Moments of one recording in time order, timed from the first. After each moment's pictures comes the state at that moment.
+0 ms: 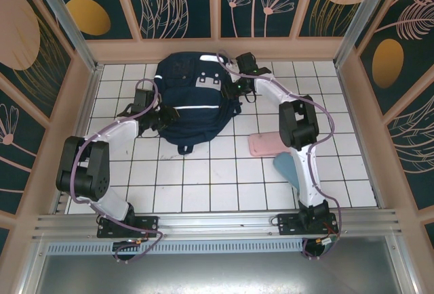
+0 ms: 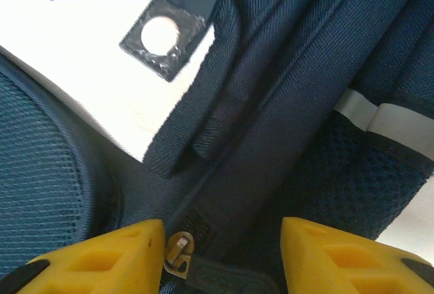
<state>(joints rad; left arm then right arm) -0.22 1.62 0.93 -0.18 0.33 -0.73 0.40 2.36 1.99 -0.62 -0.26 -0.07</state>
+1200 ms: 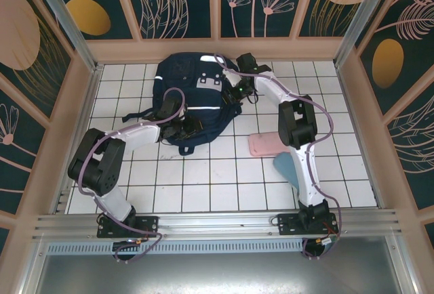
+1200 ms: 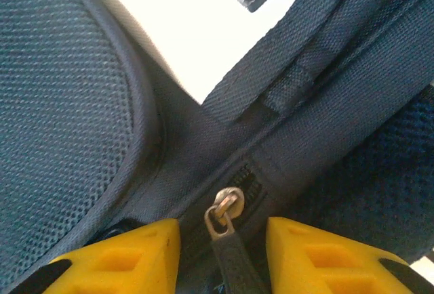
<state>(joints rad) -0.45 1.72 0.94 -0.14 0.31 -0.82 0.39 2.39 2.06 -0.79 -0.35 -0.27</state>
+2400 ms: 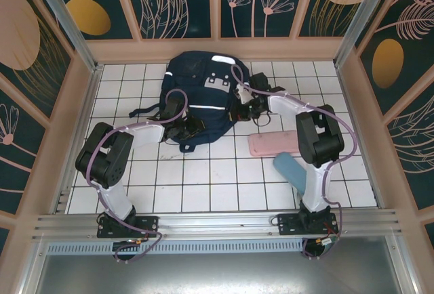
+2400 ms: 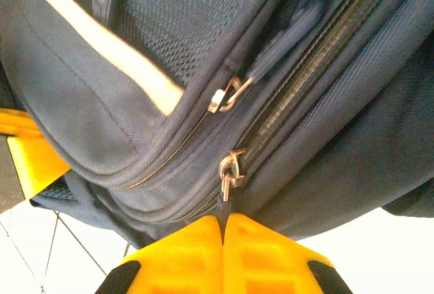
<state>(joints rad) -0.46 1.80 0.94 -0.02 0.31 -0.89 0.41 1.98 1.38 -0.51 -0.57 0.17</state>
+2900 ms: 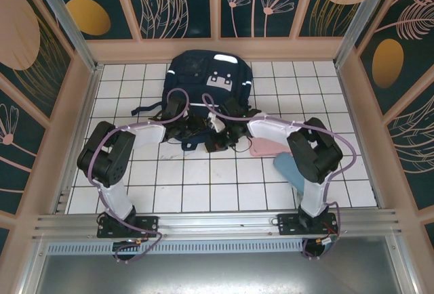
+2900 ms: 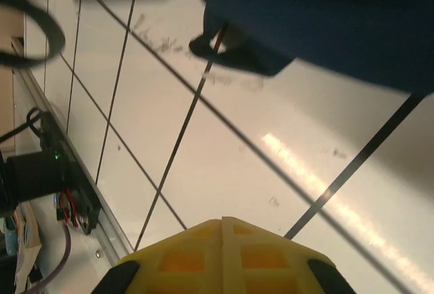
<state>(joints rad) -0.46 1.81 0.95 0.03 0.31 -0.90 0.71 1.85 1.18 -0.45 -0.68 0.36</state>
